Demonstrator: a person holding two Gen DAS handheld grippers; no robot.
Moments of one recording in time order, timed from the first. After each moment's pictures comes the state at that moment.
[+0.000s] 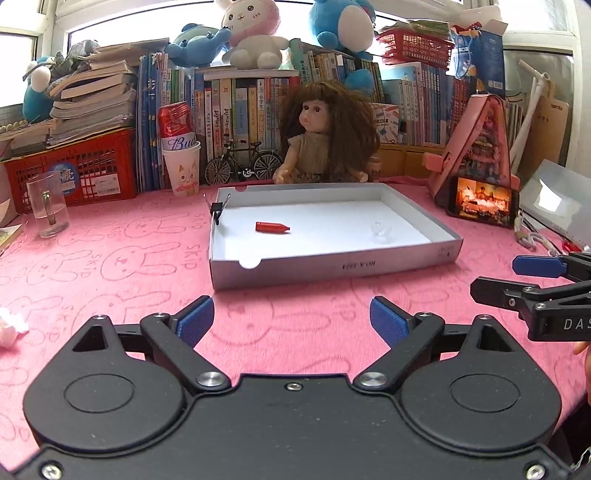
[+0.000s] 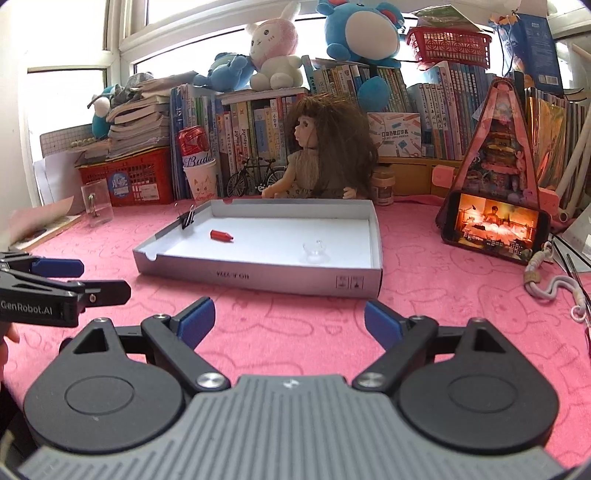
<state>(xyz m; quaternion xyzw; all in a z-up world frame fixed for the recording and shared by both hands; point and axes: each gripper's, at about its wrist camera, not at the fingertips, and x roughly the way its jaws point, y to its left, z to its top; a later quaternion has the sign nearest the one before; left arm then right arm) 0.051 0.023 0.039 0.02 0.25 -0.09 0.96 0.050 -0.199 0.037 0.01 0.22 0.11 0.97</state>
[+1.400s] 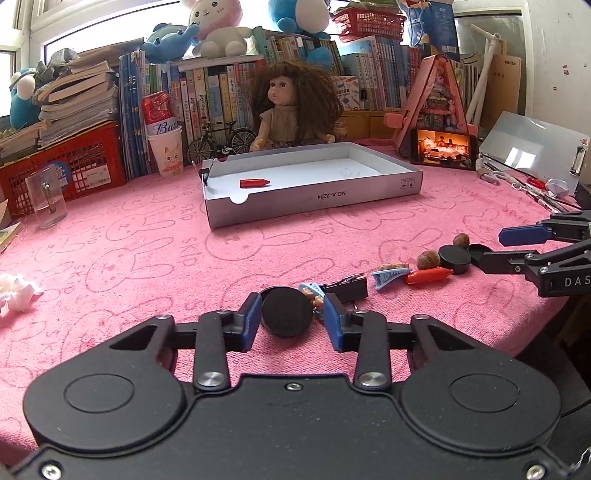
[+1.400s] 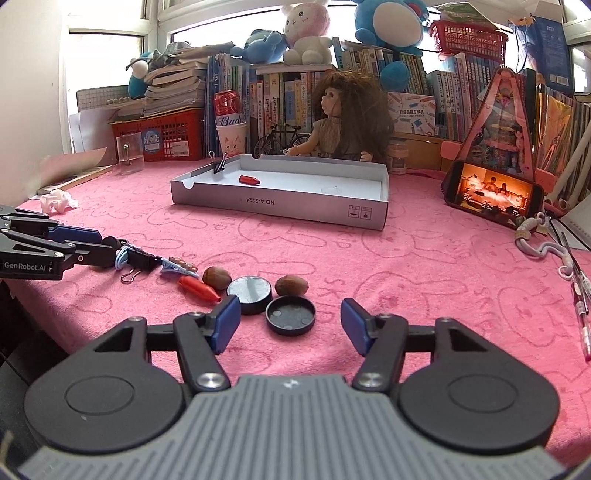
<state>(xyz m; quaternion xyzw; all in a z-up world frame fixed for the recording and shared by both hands) -0.020 0.041 0.010 0.07 0.26 -0.13 0.95 -0.016 -0.208 0.008 -0.03 0.24 0.14 0.96</state>
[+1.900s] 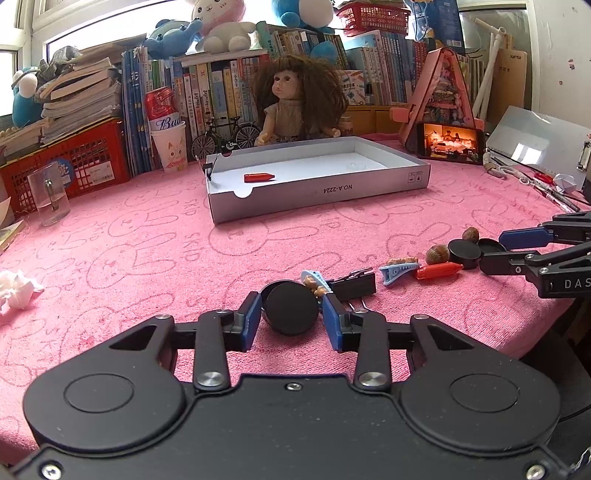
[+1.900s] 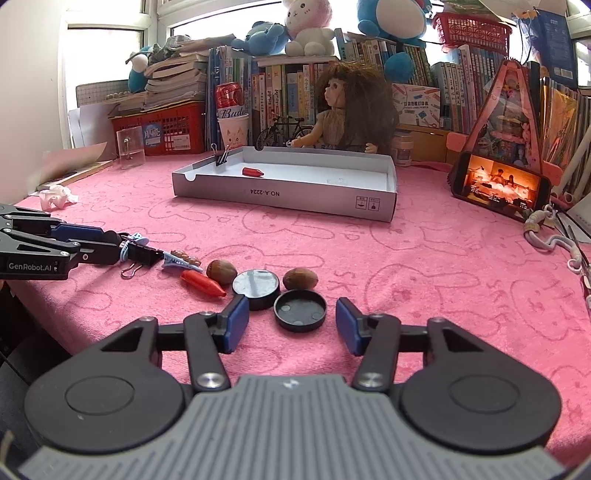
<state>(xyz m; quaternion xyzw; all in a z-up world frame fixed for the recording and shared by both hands) -0.015 0.039 0.004 0.08 0.26 -0.12 0.95 -0.012 -0.201 0.002 -0.03 0.25 0.14 0.96</state>
